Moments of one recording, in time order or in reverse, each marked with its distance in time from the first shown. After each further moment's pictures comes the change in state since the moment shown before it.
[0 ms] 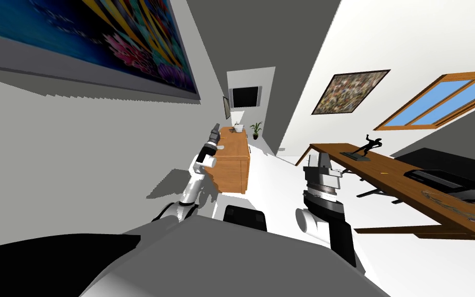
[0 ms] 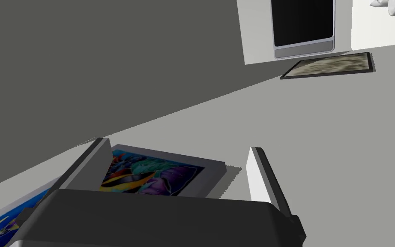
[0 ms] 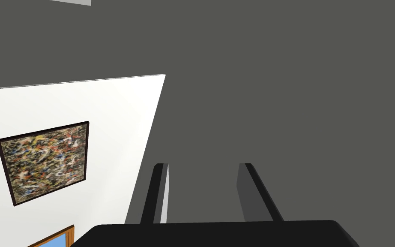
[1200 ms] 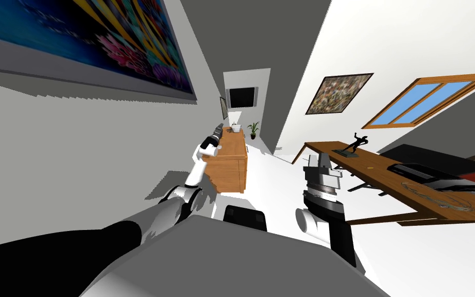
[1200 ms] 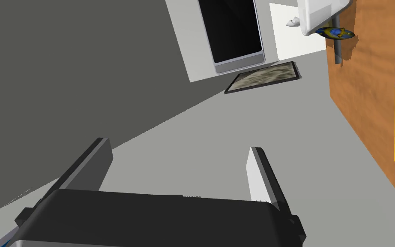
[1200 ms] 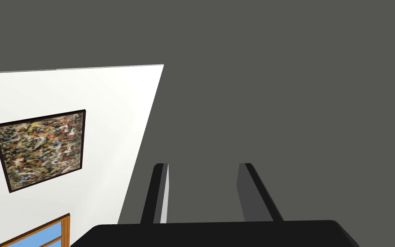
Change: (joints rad) left arm -0.244 0.061 0.010 0.216 0.036 0.310 -0.030; right arm 0.000 0.000 0.000 0.000 0.000 0.000 0.000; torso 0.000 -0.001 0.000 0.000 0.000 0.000
